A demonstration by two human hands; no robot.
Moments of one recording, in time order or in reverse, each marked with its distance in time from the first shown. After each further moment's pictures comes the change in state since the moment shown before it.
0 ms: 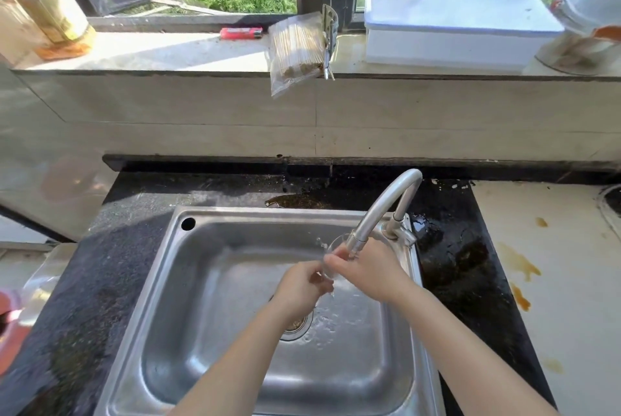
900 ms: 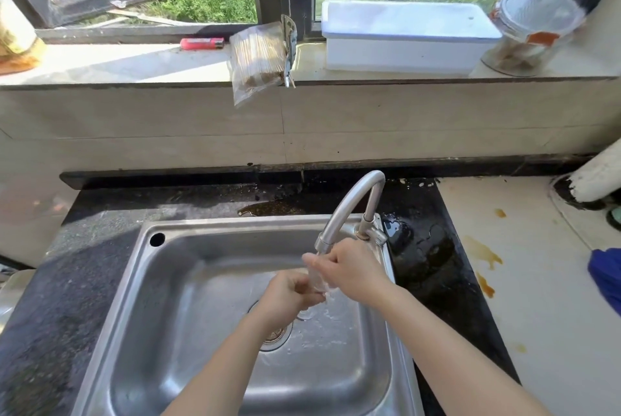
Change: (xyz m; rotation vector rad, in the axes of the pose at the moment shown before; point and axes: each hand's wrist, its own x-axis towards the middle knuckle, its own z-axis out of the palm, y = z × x) left_hand 0.005 -0.002 0.013 -0.140 -0.111 0.057; right_hand -0.002 0.007 -0.007 -0.076 0.072 -0.016
